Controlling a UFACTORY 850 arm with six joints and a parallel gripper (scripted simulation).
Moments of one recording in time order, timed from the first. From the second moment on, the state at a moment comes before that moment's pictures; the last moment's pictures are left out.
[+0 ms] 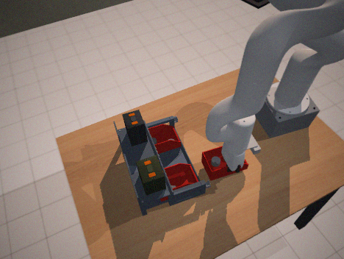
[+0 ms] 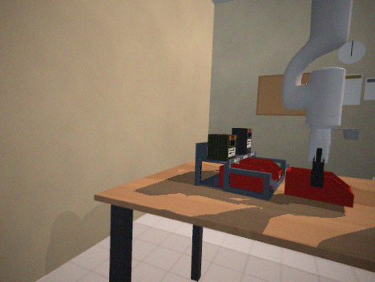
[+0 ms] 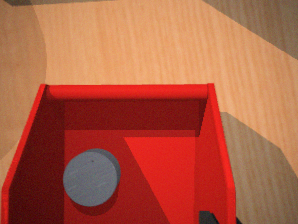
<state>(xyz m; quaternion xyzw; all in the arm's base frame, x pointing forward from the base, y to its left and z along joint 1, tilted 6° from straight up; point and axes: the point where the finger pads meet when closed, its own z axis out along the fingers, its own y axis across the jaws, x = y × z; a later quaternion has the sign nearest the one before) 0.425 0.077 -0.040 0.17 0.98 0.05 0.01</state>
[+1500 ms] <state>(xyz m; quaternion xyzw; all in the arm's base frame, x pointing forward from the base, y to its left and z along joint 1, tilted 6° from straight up) 0.414 0.050 -0.029 0.15 0.99 0.05 0.01</state>
